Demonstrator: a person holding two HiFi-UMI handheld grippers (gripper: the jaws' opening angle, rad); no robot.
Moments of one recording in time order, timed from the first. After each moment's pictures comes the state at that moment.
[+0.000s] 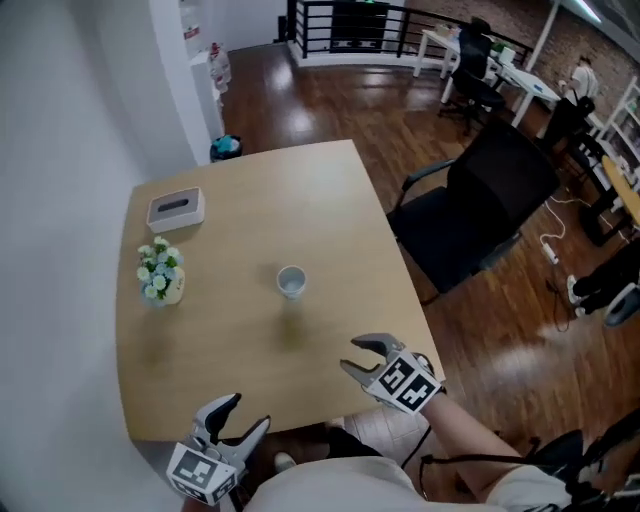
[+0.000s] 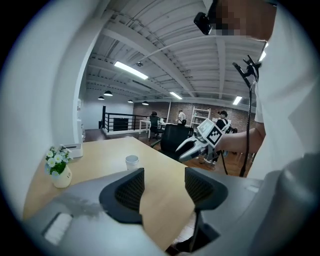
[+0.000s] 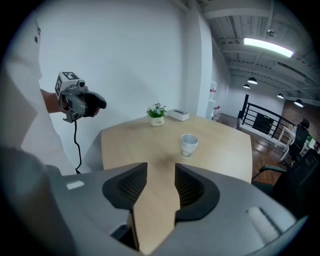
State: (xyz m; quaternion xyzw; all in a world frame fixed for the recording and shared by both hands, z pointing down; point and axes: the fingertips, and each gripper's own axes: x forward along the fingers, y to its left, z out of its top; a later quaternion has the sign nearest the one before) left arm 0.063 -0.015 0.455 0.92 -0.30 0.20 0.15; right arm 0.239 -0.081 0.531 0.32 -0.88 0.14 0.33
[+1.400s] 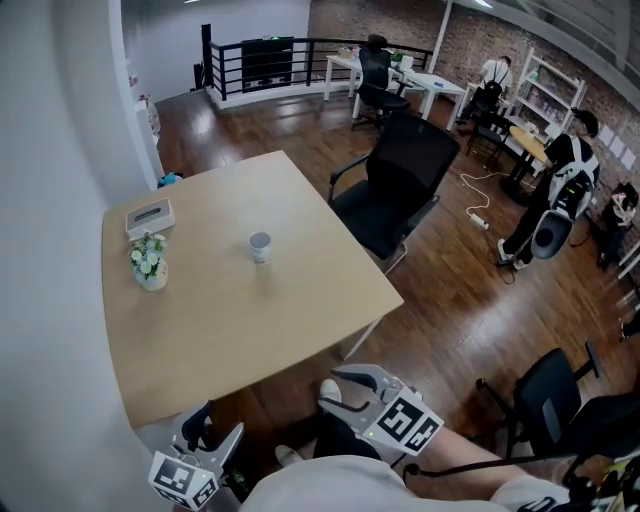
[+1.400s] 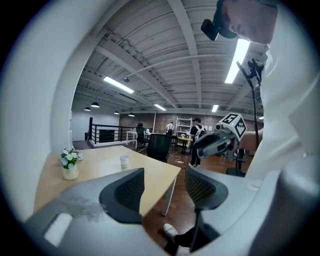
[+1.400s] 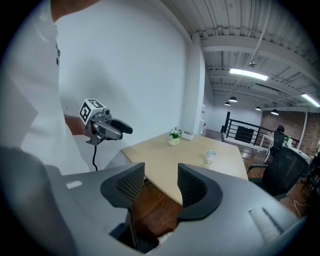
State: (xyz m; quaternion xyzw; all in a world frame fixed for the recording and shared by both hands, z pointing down) left arm -0.084 0.160 0.437 0.96 -0.22 0.14 0.08; right arm 0.080 0.197 0.428 0.43 -0.86 0.09 0.24
